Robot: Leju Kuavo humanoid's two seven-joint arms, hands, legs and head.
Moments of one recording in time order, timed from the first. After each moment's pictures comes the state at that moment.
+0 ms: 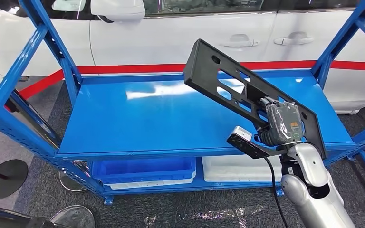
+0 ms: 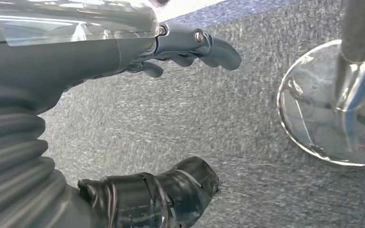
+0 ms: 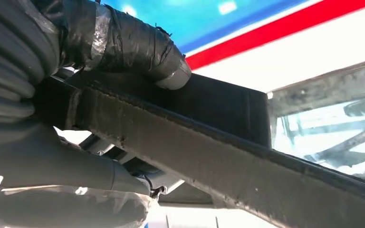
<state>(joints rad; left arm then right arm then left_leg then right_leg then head) -0.12 0.17 1.21 -0.25 -1.14 0.13 0.04 -0.30 -0.32 0.38 -1.56 1.05 -0.07 -0.03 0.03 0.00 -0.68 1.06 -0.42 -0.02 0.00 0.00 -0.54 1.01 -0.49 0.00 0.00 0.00</state>
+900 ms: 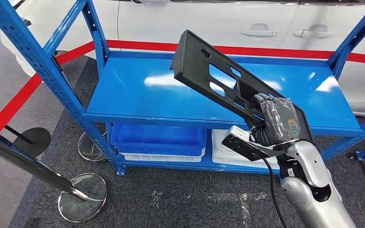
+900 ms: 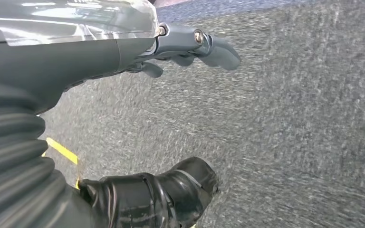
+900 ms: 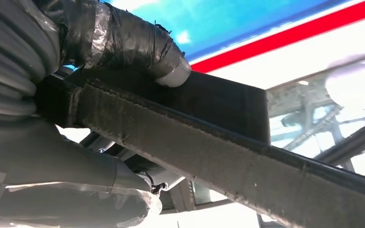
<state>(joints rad) -0.14 0.17 1.21 -0.25 -1.11 0.15 0.08 -0.32 -0.32 0.41 -1.70 0.95 0.01 0.03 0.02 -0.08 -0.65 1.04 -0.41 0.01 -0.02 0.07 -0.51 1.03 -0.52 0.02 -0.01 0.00</state>
